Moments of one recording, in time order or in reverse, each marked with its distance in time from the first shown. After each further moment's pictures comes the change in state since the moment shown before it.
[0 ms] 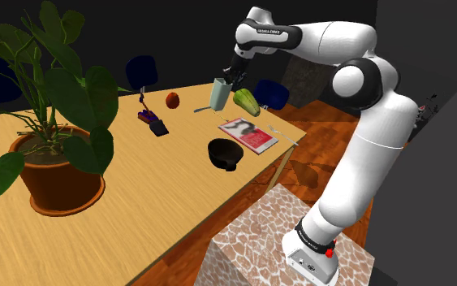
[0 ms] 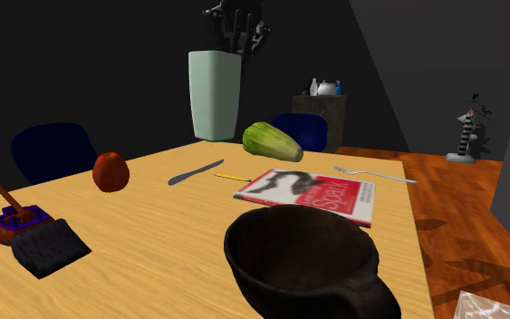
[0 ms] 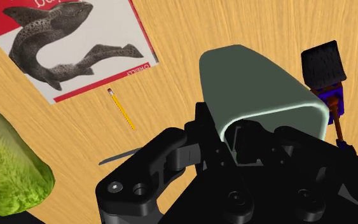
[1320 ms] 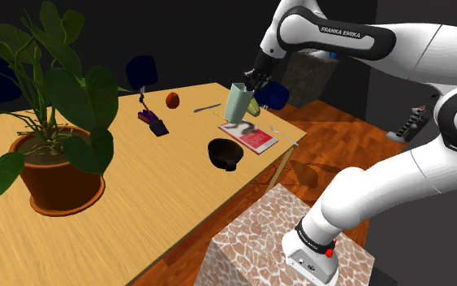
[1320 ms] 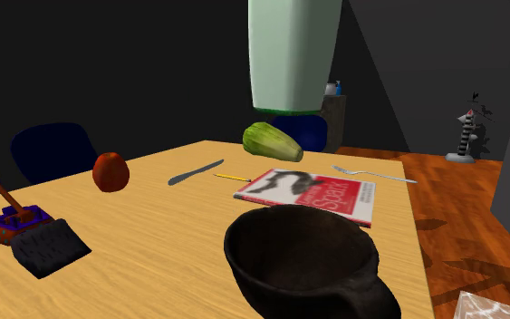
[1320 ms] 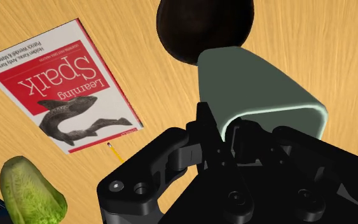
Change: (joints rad) arm 0.076 -0.636 0.117 -0.527 -0.097 -0.104 0.216
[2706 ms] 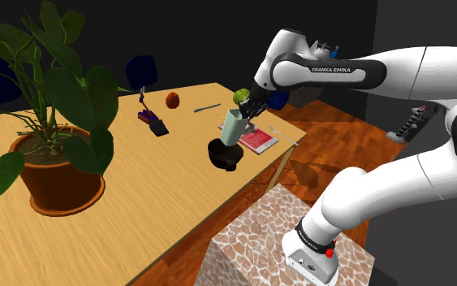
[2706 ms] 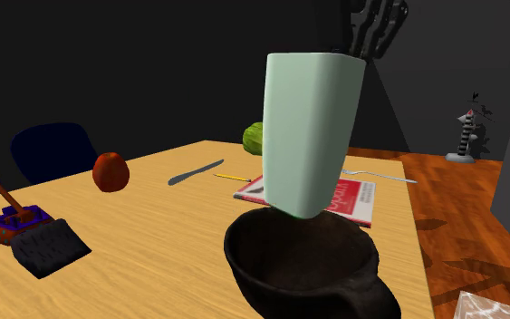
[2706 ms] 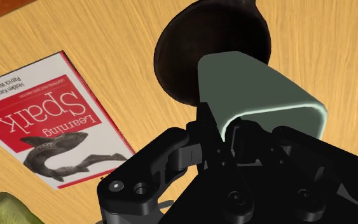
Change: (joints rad) arm 0.004 -0.081 0.019 -0.312 -0.003 0.229 0.033
